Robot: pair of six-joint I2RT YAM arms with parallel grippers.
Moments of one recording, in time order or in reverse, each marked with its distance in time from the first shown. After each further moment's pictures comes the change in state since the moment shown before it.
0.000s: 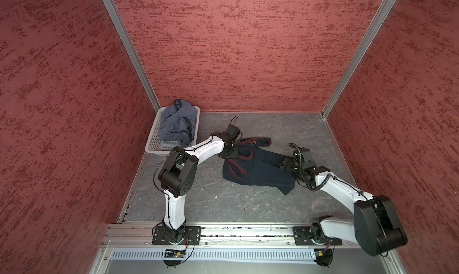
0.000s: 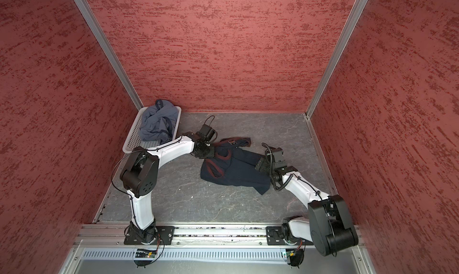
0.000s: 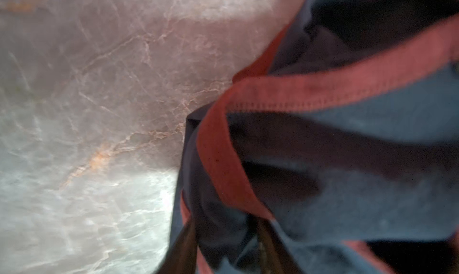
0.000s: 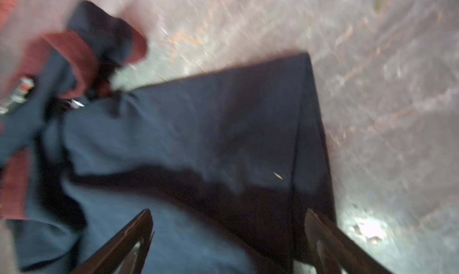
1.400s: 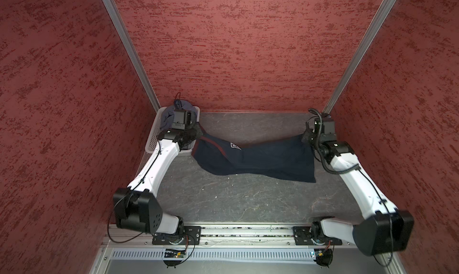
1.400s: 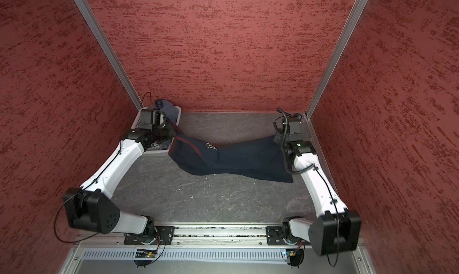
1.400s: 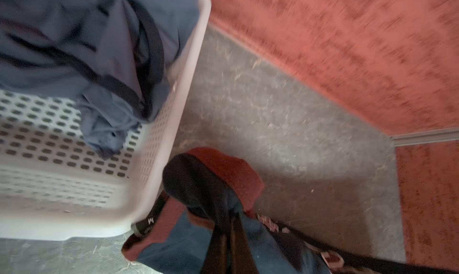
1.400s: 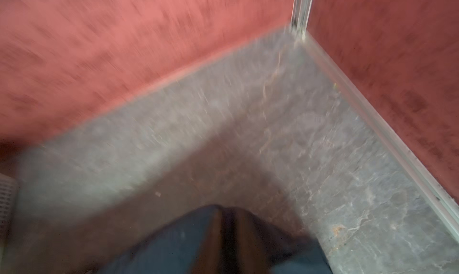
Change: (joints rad) left arm 0.397 -0.458 -0.119 0.037 0.092 -0.049; right arm -0.173 0.077 0.557 -0.270 0.191 -0.267
